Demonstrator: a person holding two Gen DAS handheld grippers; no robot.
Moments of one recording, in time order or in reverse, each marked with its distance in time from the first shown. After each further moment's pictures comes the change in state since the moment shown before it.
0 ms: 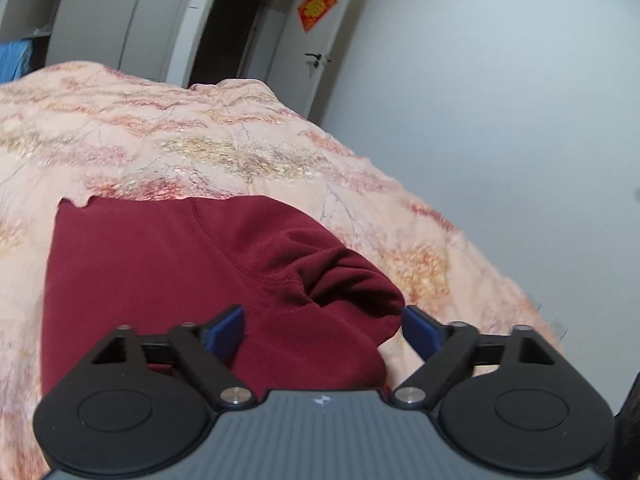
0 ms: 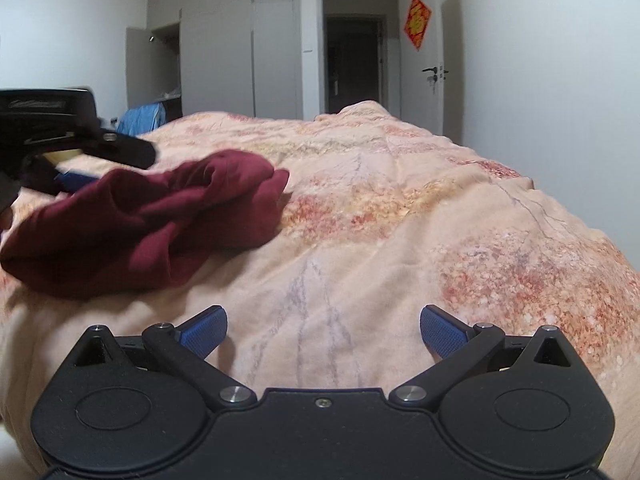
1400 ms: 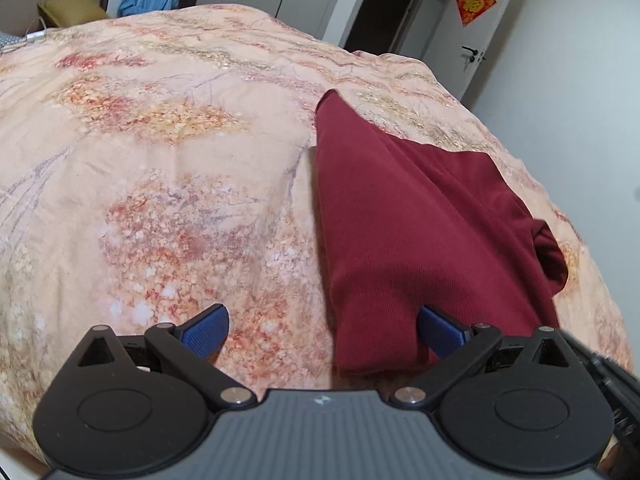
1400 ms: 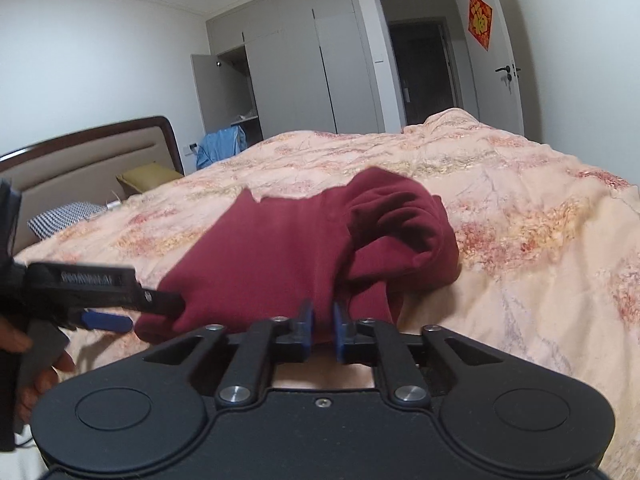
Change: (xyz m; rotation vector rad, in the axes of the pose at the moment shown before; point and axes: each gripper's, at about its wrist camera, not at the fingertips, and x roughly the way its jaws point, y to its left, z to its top) left arm -0.074 0.085 -0.057 -0.259 0.081 0.365; right arm -0.011 0.083 0.022 0.030 -0.031 0.279
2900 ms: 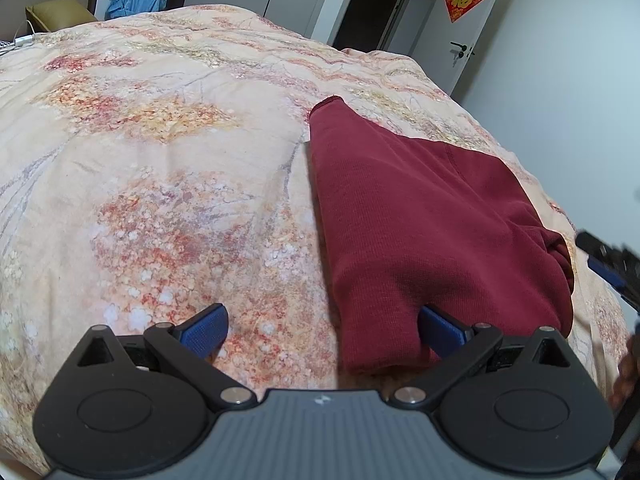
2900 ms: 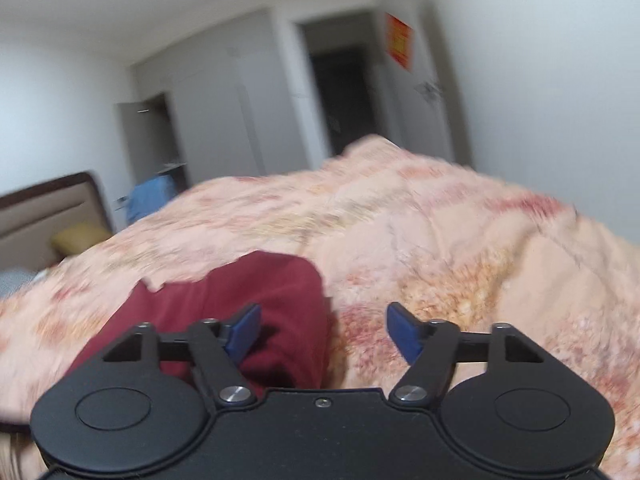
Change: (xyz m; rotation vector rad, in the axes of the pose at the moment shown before) left arm 0.006 0.006 -0.002 0.024 0.008 -0.029; right arm 0.057 -0.090 0.062 0.193 -0.056 -0.218
